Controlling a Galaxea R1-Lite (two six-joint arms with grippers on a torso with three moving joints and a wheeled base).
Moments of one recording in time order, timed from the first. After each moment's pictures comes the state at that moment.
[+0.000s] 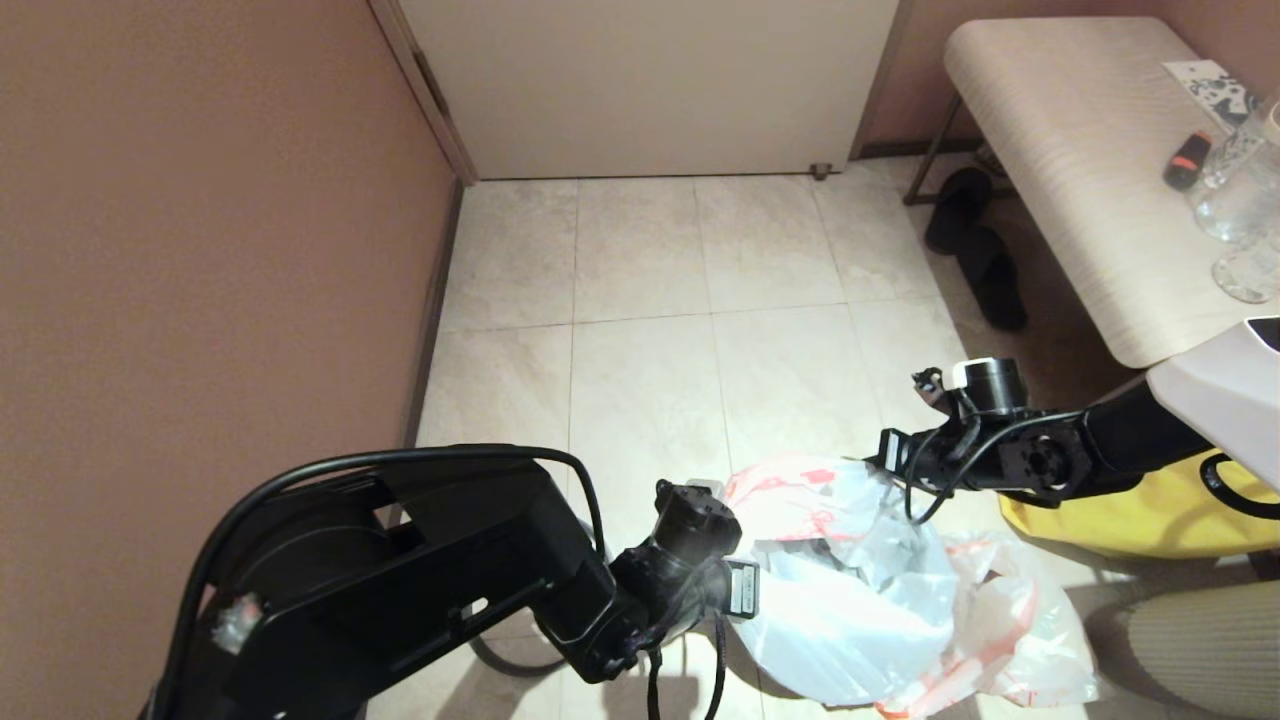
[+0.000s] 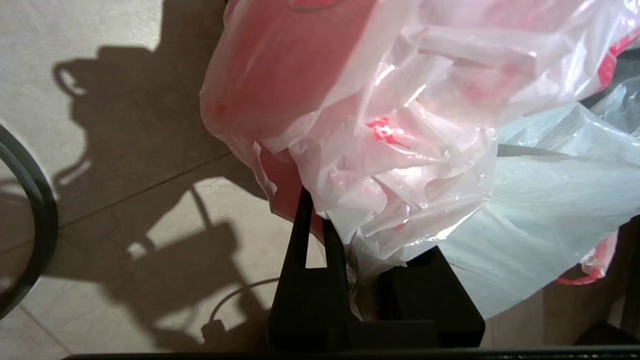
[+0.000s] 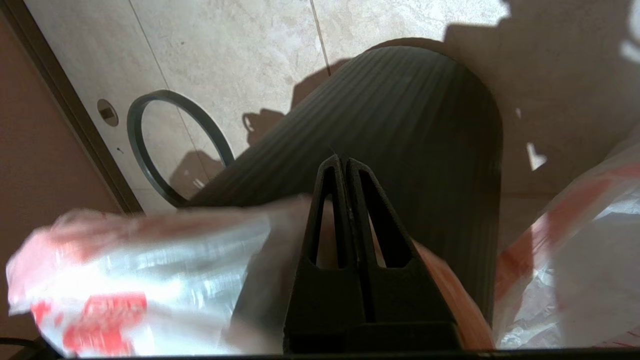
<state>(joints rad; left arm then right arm) -0.79 2.41 -1.11 -0.66 0.10 -0.38 0.13 2.25 -1.27 -0.30 0.34 0.42</state>
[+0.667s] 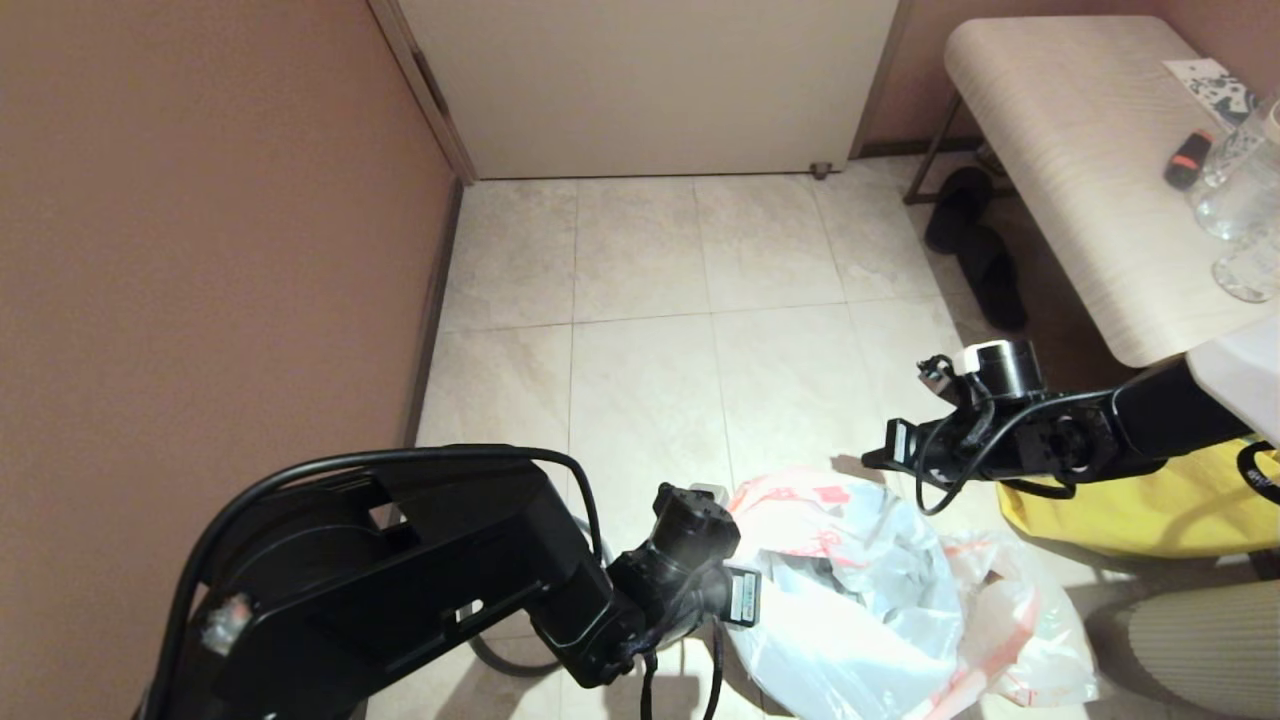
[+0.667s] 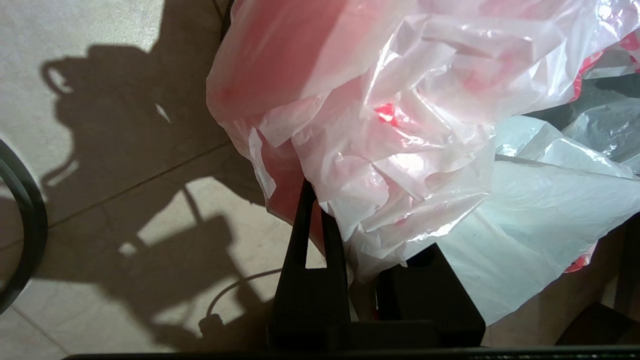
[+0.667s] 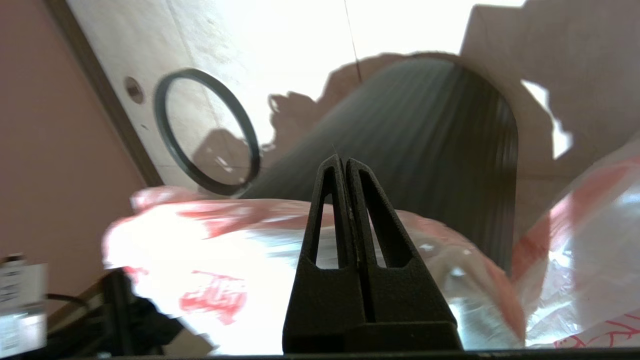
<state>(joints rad) -0.79 2.40 -1.10 -0.66 0.07 -0.37 0.14 2.17 -1.28 -0.20 0.40 0.41</state>
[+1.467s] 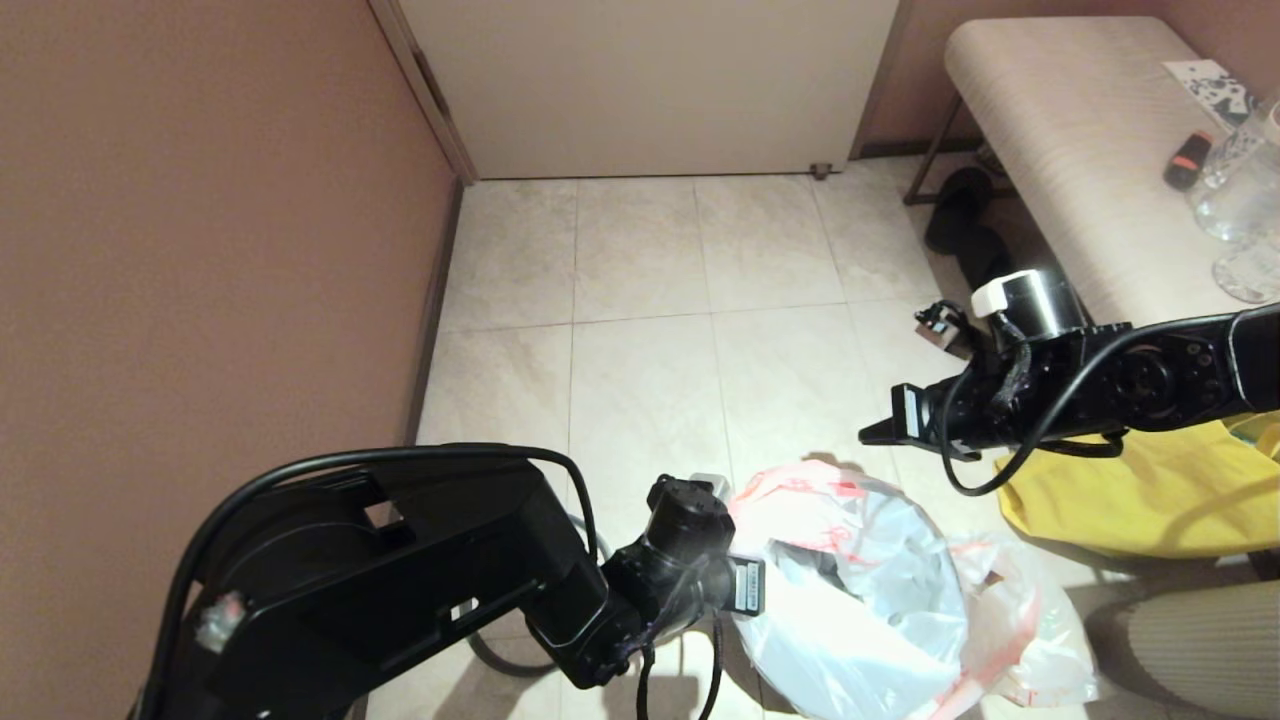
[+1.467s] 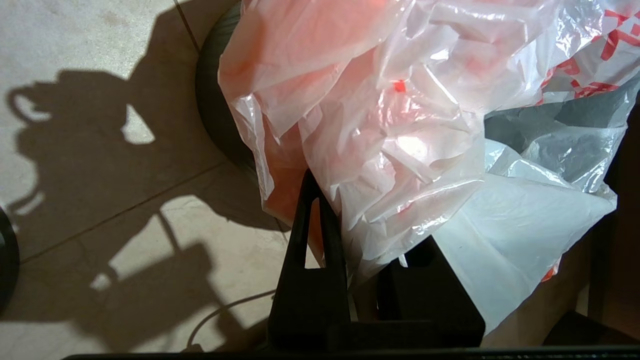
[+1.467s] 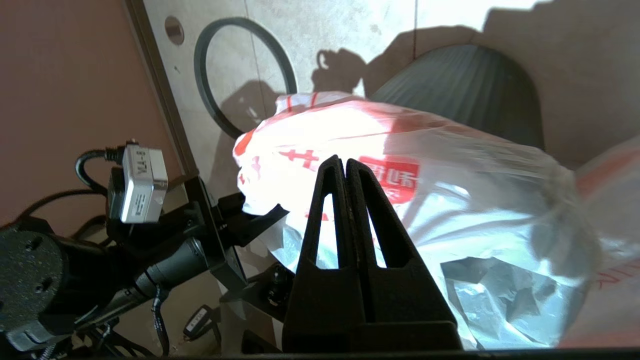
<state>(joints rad) -0.78 2.39 -1.08 -0.76 0.02 -0.37 0.24 1.96 -1.33 0.09 0.39 0.31</state>
